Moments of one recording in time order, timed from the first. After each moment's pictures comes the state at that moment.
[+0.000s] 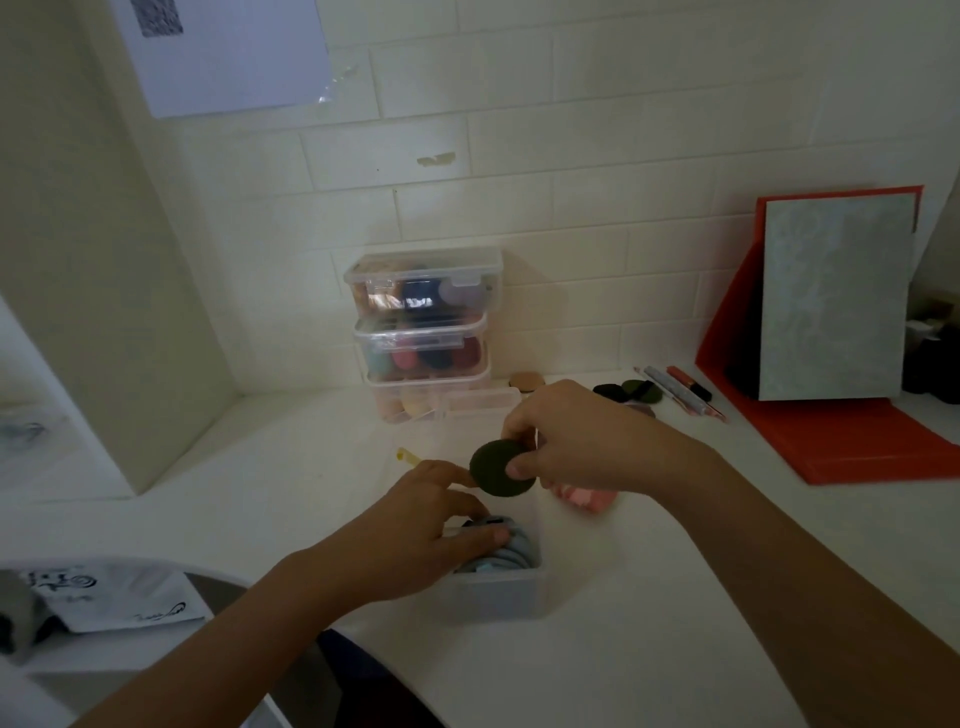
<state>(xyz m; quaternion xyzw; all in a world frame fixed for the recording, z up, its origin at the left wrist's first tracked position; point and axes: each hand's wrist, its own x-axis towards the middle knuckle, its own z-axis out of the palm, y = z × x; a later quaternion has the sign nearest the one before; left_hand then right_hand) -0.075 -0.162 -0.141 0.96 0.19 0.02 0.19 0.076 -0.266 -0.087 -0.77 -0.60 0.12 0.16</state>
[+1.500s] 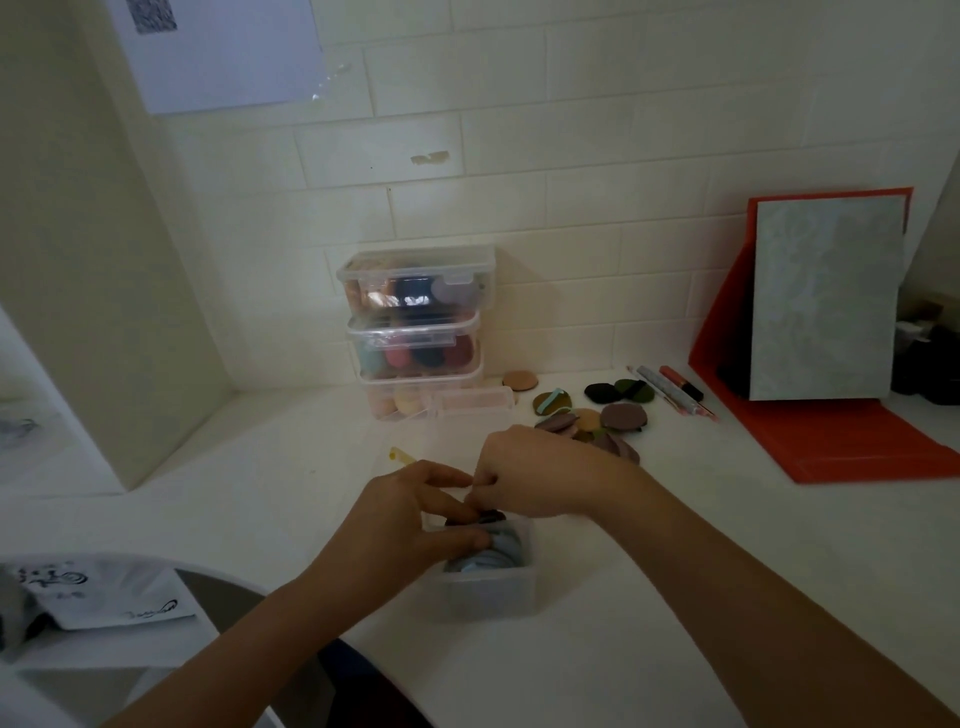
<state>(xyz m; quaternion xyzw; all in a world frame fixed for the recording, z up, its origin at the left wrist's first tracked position) -0.080 -0.168 -0.150 0.92 0.22 0.18 0.27 0.061 -0.251 -0.108 -0.75 -0.64 0.14 0.08</state>
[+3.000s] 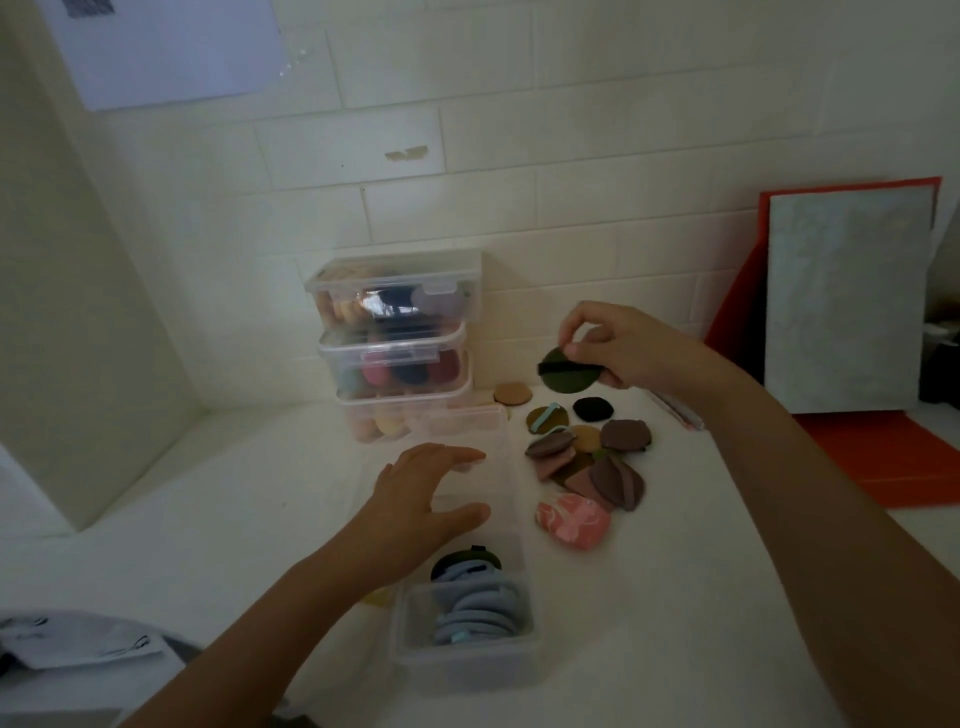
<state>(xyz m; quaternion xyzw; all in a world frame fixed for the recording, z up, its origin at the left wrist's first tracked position) -0.026 -0.137 -0.151 0.92 0.24 0.14 0.29 0.202 -0.245 -0.079 -0.75 -0.48 0.15 0.42</state>
